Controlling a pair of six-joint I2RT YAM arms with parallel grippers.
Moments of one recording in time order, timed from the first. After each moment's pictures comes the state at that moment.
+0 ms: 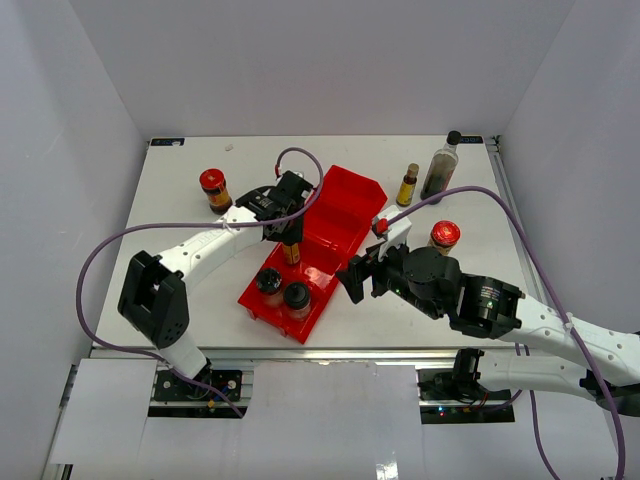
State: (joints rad) left arm -0.65 1.64 1.37 -0.75 -0.30 -0.47; right arm 1.25 0.89 1.01 -0.44 0.43 0.26
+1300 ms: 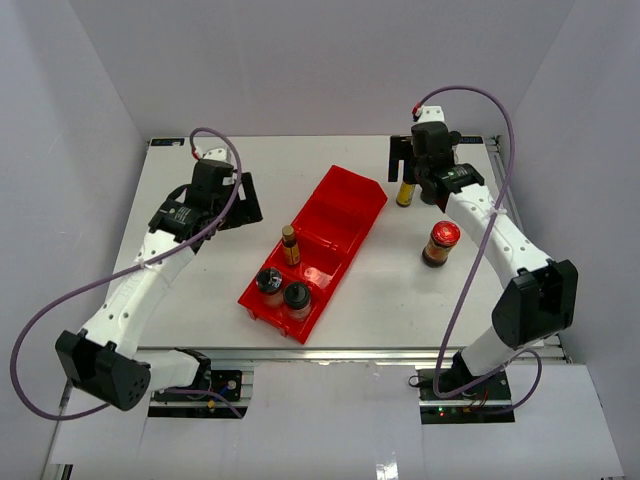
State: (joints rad) left arm -0.40 1.24 1.30 -0.78 -0.23 -0.45; right arm 0.39 1.58 1.46 -0.45 0.31 0.14
